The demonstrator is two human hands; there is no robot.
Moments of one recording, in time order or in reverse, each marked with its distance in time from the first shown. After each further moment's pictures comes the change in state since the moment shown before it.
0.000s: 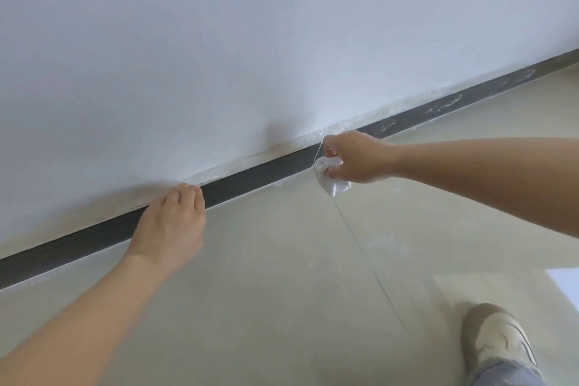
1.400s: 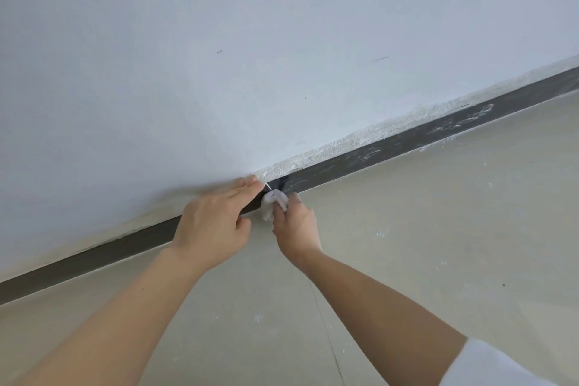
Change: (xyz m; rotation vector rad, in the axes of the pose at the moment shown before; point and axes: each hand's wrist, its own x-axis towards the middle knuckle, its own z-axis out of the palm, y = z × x) left_hand 0.122 0.129 -0.083 -0.524 0.050 -0.048; right_hand 0.061 0.048 0.109 0.973 0.166 0.133
